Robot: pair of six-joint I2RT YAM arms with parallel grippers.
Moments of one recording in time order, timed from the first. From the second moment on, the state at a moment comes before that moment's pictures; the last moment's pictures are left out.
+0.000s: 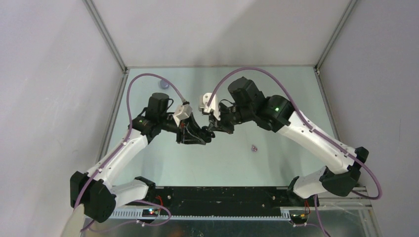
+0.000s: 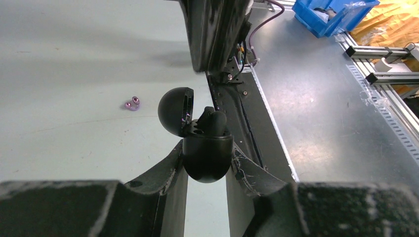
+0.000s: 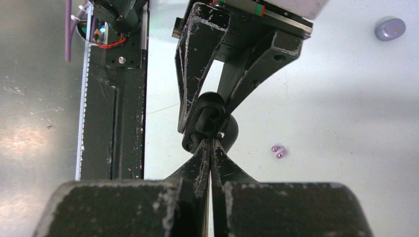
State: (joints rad) left arm -0.41 1.13 0.90 -0.39 1.37 0.40; right arm 0.96 1.44 1.67 -0.86 -0.45 -0.45
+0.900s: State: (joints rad) left arm -0.41 1.13 0.90 -0.38 1.36 0.40; right arm 0.95 1.46 1.62 -0.83 -0.55 -0.41
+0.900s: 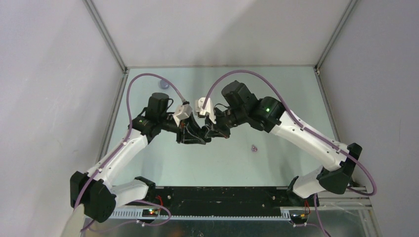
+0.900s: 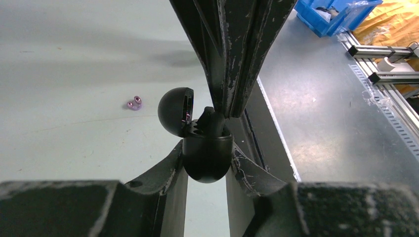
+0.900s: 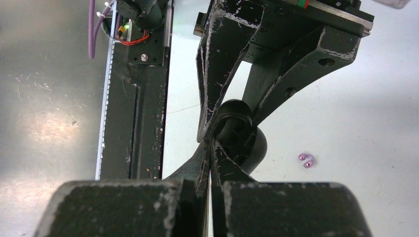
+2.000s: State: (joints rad) left arm -0.41 1.13 0.90 -0.39 1.37 0.43; right arm 0.87 1.46 1.48 -0.71 -0.57 -0.37
